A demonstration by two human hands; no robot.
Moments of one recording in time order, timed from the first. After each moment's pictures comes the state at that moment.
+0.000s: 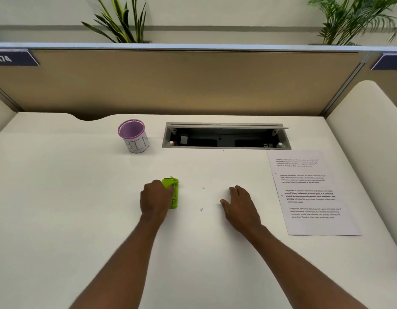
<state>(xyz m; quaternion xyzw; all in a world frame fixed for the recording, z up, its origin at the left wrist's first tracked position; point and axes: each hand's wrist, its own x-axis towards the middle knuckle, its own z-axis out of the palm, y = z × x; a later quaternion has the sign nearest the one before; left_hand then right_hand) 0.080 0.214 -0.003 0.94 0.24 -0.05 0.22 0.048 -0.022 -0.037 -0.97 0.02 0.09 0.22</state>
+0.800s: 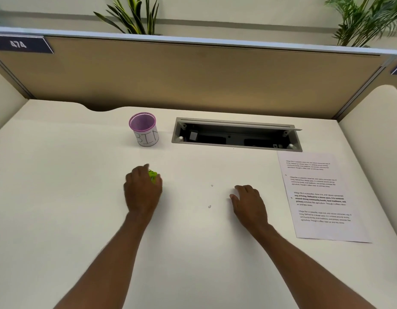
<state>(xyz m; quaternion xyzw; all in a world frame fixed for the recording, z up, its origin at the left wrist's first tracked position) 0.067 0.264 -0.004 0.96 0.18 0.14 0.18 0.055 -0.018 -0.038 -0.98 0.02 0.06 0.19</state>
